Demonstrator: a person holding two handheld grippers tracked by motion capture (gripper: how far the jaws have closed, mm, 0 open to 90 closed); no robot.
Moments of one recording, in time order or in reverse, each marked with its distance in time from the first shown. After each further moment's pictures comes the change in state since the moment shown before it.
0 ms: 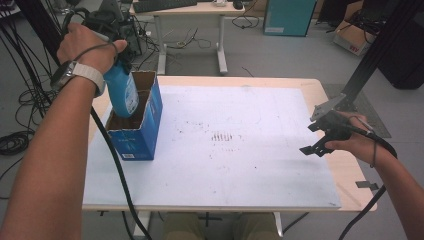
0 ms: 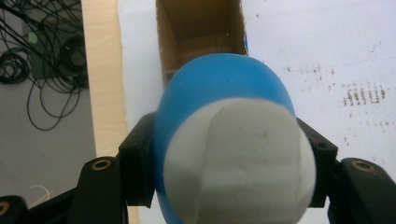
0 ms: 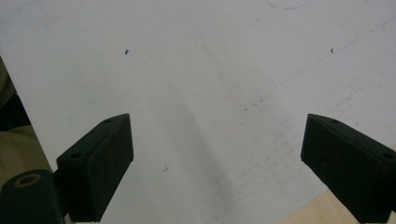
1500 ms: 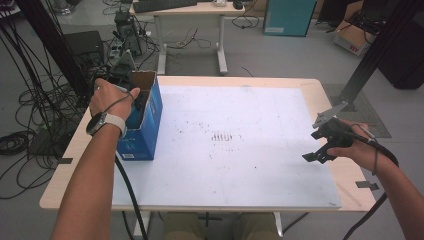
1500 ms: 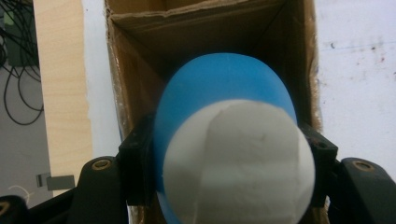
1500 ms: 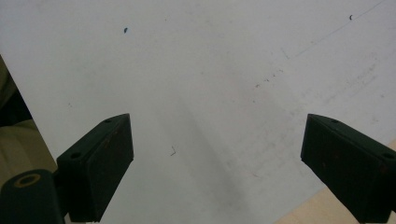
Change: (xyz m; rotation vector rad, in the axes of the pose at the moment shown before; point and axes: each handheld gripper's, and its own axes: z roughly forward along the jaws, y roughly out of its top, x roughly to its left) left arm -0.006 -0.031 0.122 0.011 0.016 -0.013; right arm 0.003 -0.021 0.010 0.027 0.018 0.050
